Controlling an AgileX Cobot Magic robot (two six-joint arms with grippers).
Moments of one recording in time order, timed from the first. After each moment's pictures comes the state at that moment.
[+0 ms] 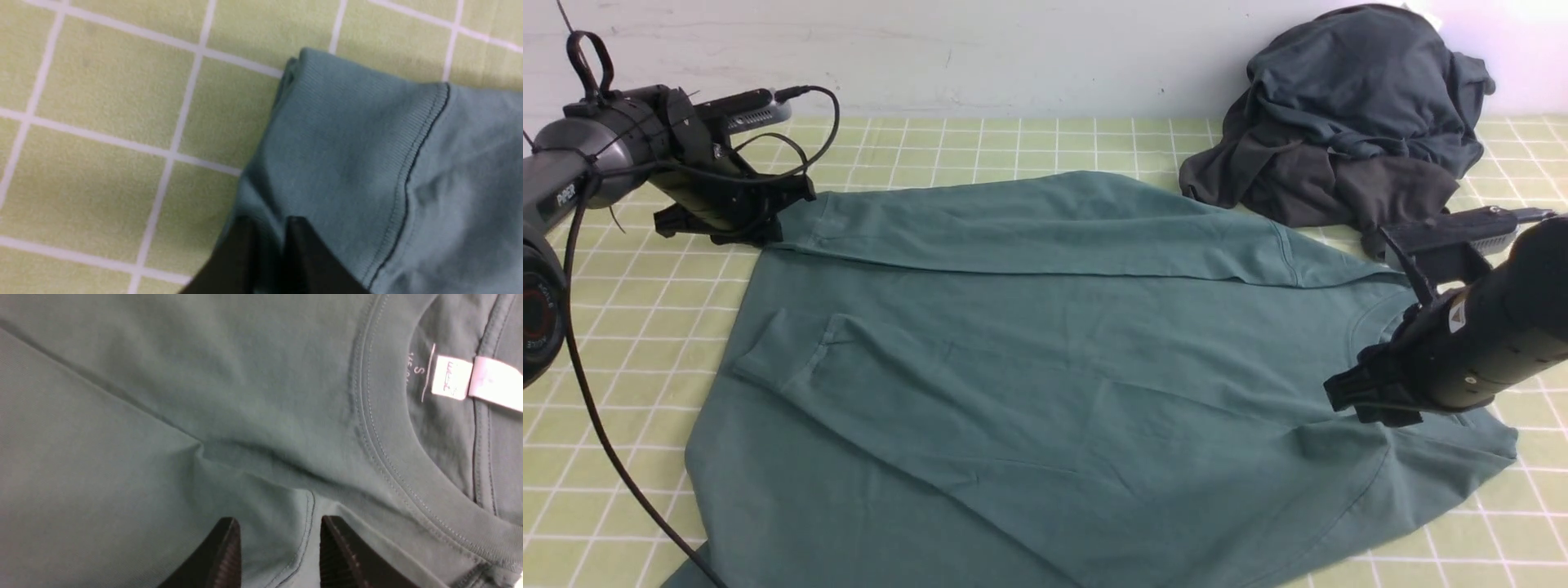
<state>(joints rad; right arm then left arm) 0.26 1.58 -0.97 -0.10 0.73 0.14 0.08 2.42 -2.04 -0.16 0.69 -0.08</state>
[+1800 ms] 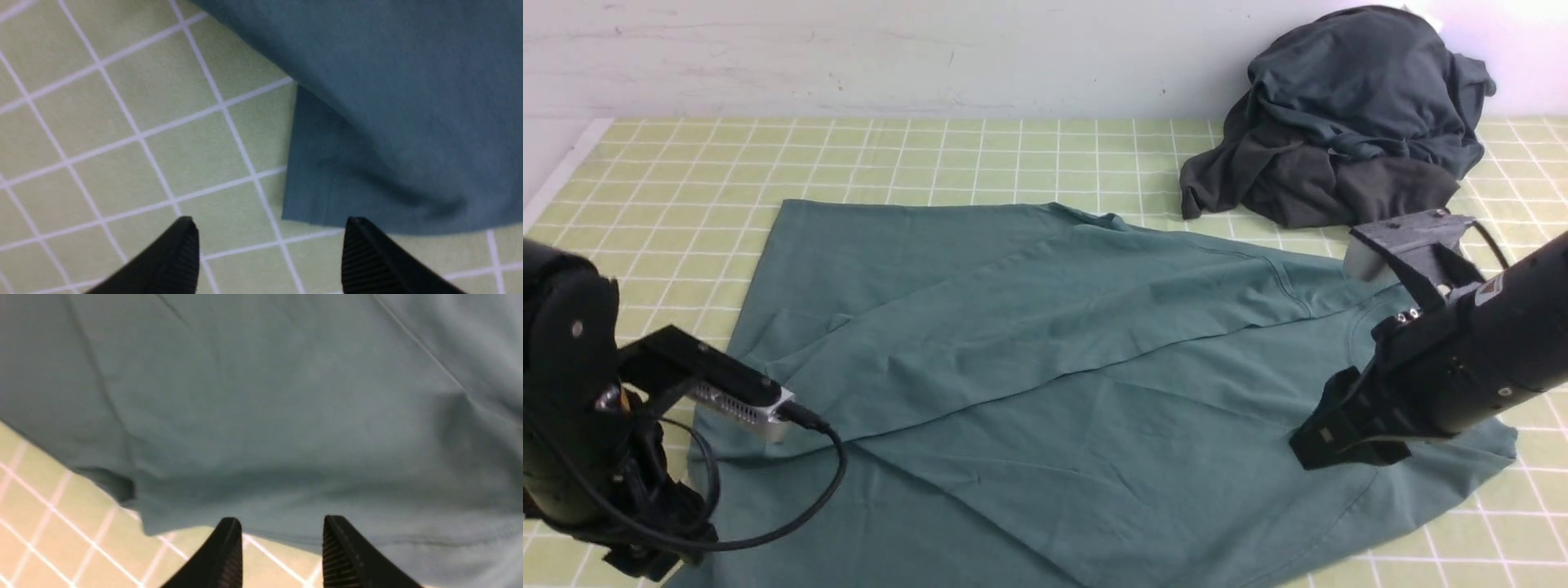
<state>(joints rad) 0.26 1.43 -0.99 0.47 1.01 -0.43 -0.15 1.46 -0.79 0.19 0.95 0.10</state>
